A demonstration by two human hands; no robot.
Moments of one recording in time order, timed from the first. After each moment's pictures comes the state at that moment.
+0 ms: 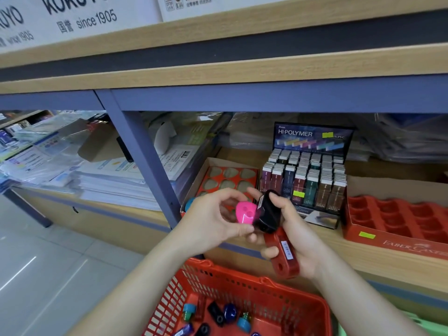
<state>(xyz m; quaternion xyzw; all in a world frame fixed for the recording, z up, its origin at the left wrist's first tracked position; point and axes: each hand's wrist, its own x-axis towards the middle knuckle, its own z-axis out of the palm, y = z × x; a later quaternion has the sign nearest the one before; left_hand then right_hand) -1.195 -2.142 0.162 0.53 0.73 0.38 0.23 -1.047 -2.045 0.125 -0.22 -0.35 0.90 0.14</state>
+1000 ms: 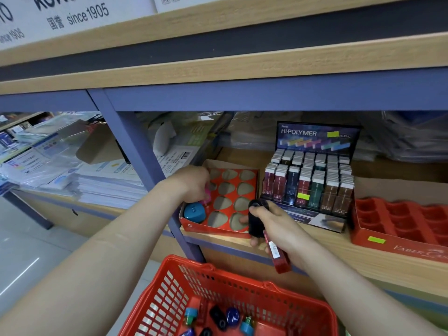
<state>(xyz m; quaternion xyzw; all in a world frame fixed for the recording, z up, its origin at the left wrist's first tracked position) -1.294 -2.068 0.171 0.56 0.81 -0.14 0.06 -1.076 -2.033 0.118 -0.37 -0.58 0.71 0.14</state>
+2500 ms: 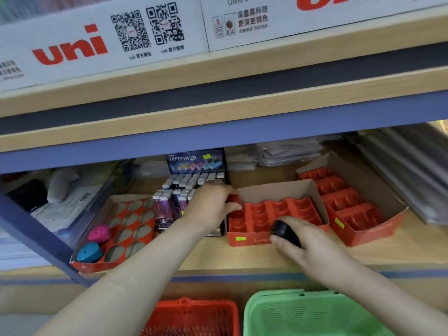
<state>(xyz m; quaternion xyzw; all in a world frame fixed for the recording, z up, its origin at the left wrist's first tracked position) -1.038 -1.975 0.168 0.70 0.70 0.15 0.00 -0.807 -1.978 0.129 -0.41 -0.84 0.29 0.20</state>
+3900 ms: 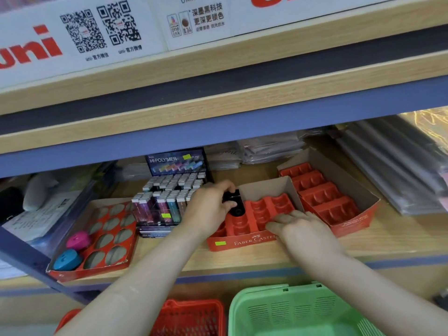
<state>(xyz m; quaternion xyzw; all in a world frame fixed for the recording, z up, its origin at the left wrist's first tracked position) -0.998 -1.968 0.155 0.68 0.70 0.22 0.02 -0.789 -1.957 0.108 -0.44 -0.89 -0.01 0.08</state>
